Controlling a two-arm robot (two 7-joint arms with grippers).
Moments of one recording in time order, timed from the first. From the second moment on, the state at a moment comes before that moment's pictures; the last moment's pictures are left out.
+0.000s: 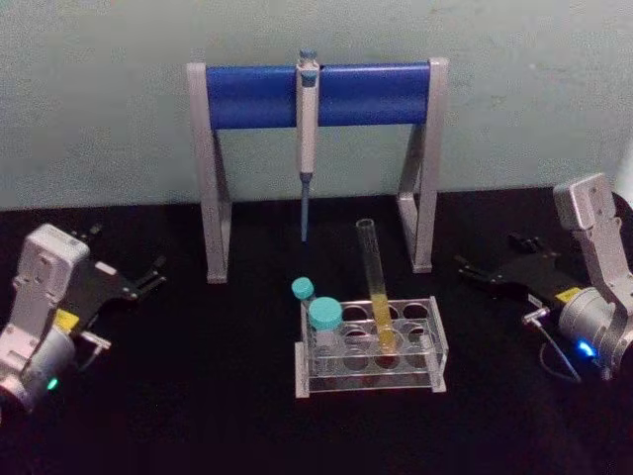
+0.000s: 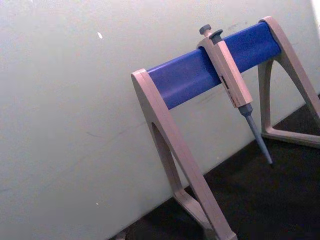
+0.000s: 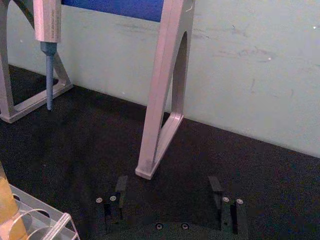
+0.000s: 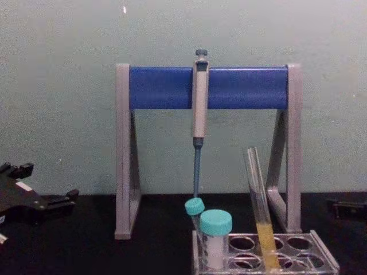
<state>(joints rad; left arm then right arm) -0.20 0.60 0.45 -1.41 -0.25 -0.12 0.03 0.23 0.48 -0.31 -1.44 0.35 0.22 0.19</state>
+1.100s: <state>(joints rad) -0.20 0.60 0.45 -1.41 -0.25 -0.12 0.03 0.23 0.48 -0.31 -1.44 0.35 0.22 0.19</state>
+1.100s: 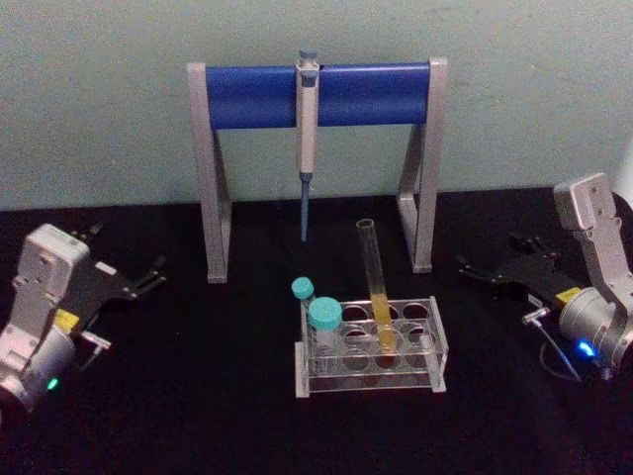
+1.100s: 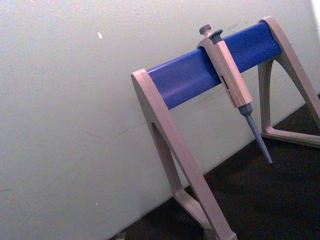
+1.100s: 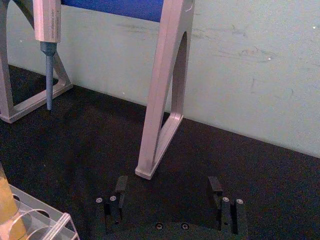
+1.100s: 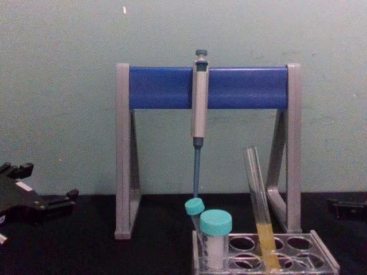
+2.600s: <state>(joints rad) -0.20 0.60 0.45 -1.41 -0.25 -0.12 0.03 0.23 0.48 -0.31 -1.44 0.35 0.22 0.19</state>
